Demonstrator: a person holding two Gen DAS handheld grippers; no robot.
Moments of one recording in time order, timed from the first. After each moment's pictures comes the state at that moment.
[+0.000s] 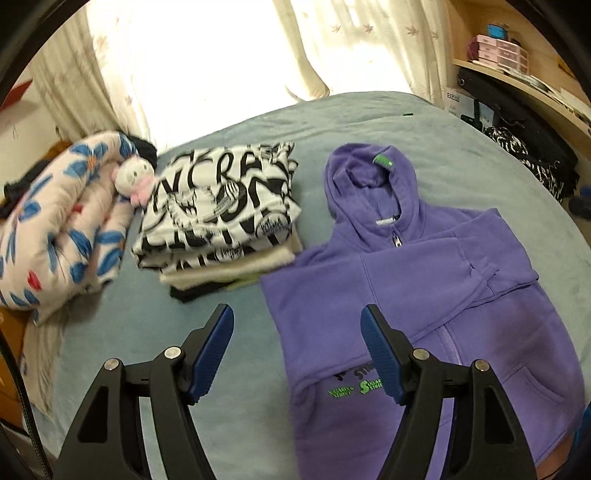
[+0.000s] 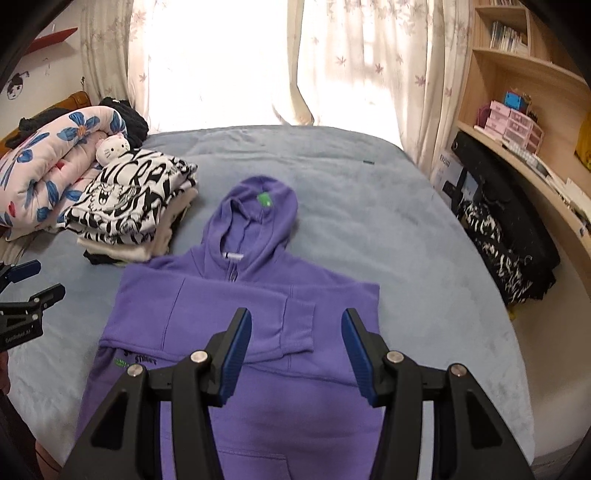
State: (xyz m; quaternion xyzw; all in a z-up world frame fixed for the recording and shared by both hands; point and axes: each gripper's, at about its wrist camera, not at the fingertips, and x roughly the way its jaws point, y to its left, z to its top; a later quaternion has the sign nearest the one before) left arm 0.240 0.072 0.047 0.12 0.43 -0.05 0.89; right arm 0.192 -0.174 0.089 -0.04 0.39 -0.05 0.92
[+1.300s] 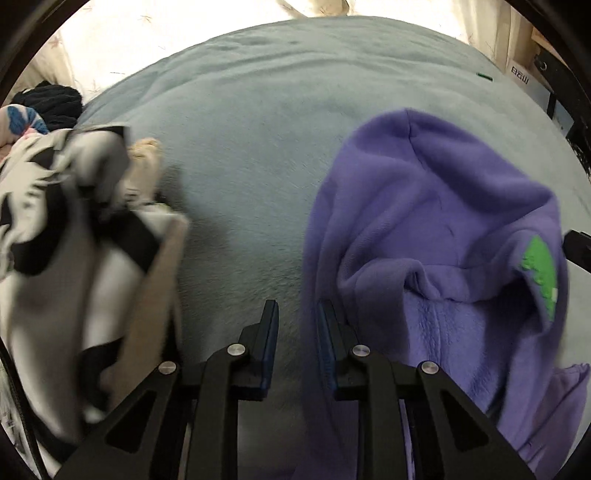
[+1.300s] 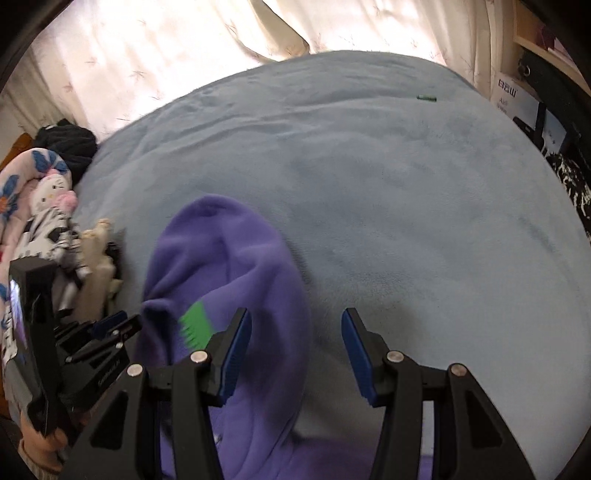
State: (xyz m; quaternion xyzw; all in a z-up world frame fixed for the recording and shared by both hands) left arm 0.635 -0.031 -0.156 0.05 0.57 -0.04 0.82; right arm 0.576 -0.245 -0.075 0.10 0.51 -0.02 0.85
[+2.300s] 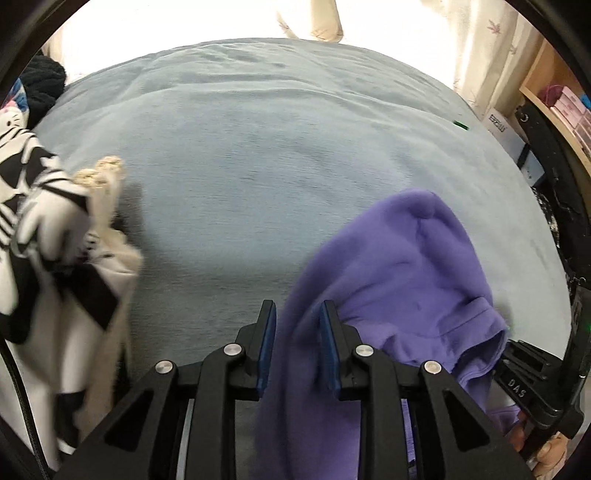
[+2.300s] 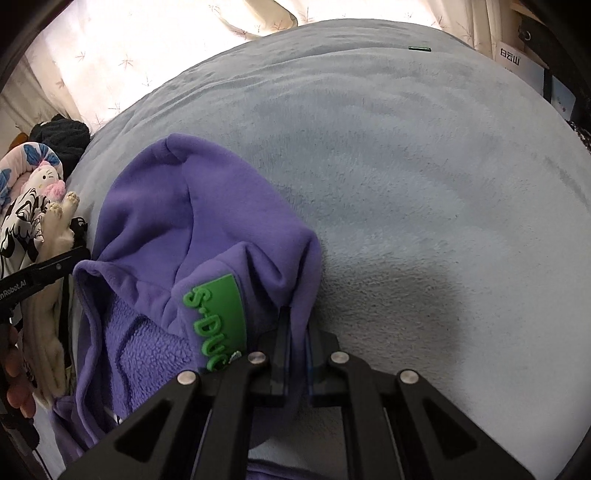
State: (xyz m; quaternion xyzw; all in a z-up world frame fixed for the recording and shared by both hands) left arm 0.645 -0.029 -0.138 -0.06 0.54 -0.10 0.84; right arm 0.562 -0.278 -0.143 0.12 0.52 0.01 0.85
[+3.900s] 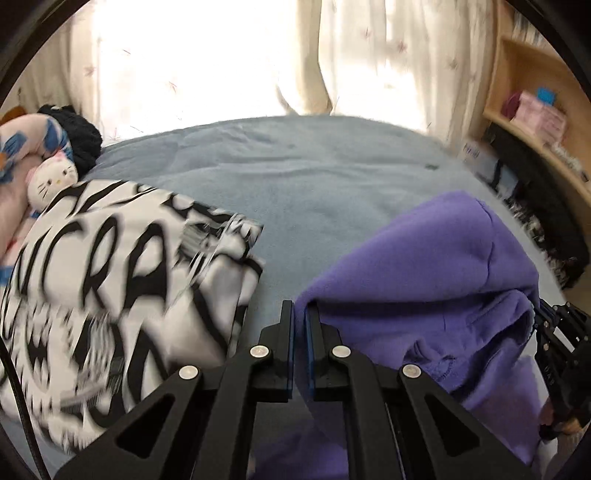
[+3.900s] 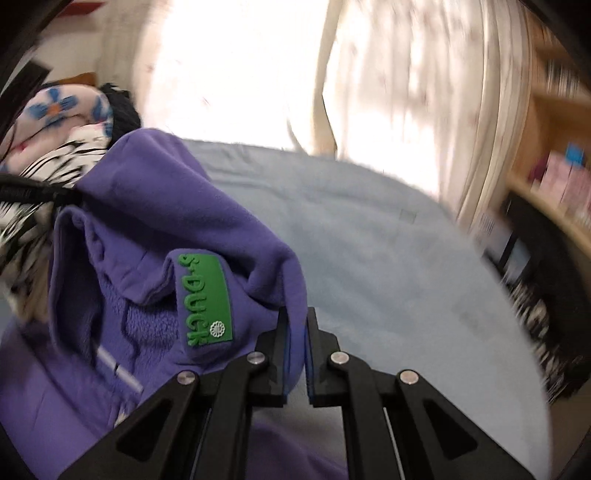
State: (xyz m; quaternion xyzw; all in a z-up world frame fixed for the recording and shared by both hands) left arm 0.510 0.051 -0.039 -0.02 0.41 -0.10 0.91; right arm 0.416 -0.201 -0.034 -0.16 0.28 -0.01 0.95
